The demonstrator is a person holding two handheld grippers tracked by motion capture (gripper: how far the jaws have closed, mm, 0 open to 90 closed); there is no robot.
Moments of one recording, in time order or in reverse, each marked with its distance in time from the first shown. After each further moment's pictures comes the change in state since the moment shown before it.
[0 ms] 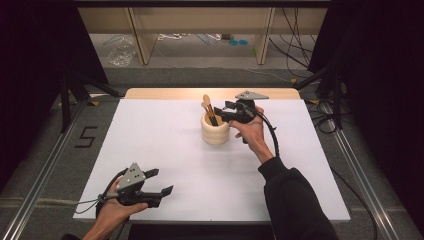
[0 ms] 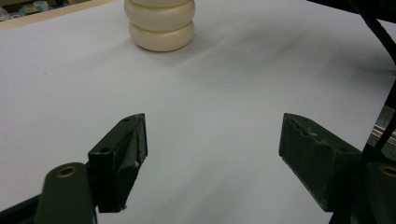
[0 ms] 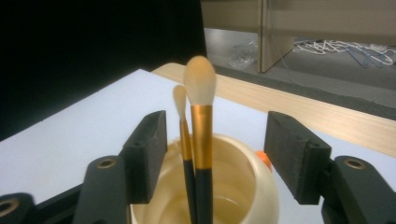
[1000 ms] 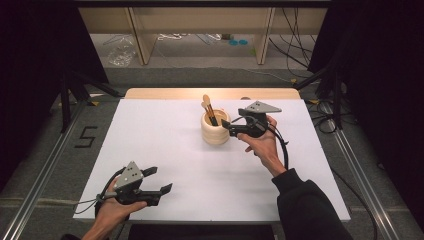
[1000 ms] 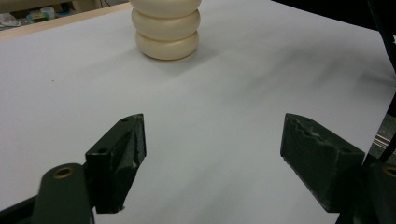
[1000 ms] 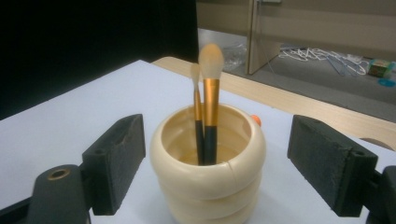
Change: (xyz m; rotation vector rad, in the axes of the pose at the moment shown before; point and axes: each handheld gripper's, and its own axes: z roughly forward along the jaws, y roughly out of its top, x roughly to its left) left arm 0.002 0.002 -0.003 -0.037 0.002 -0.023; right arm 0.025 -0.013 -0.055 -0.013 -0.045 -0.062
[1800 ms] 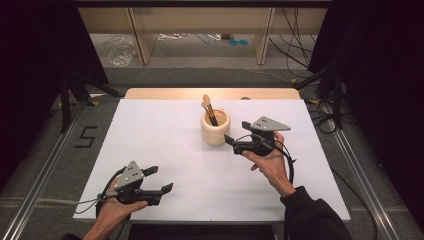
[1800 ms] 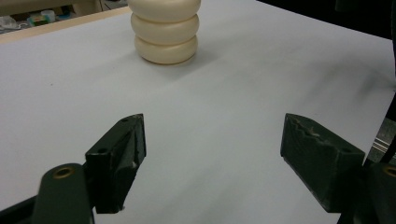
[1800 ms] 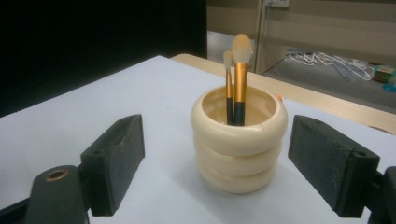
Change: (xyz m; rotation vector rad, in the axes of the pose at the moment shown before) left arm -0.001 0.002 0.001 -0.015 0.000 -0.003; right arm 0.030 -0.017 -0.046 -0.016 0.015 -0.041
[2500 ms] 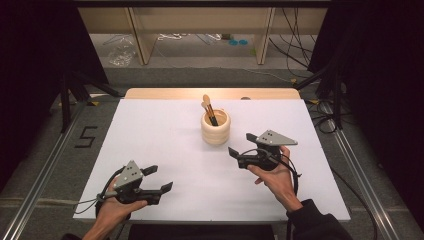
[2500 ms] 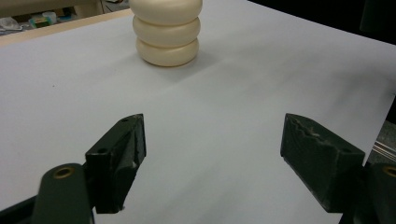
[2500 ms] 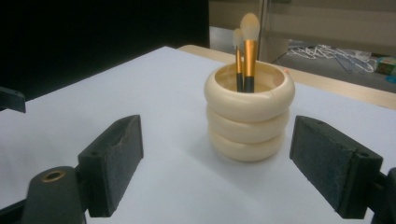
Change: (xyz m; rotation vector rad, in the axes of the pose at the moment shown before) left arm 0.001 0.001 -0.001 -0.002 0.008 0.002; right arm 0.015 -0.023 -0.026 0.020 0.007 0.035
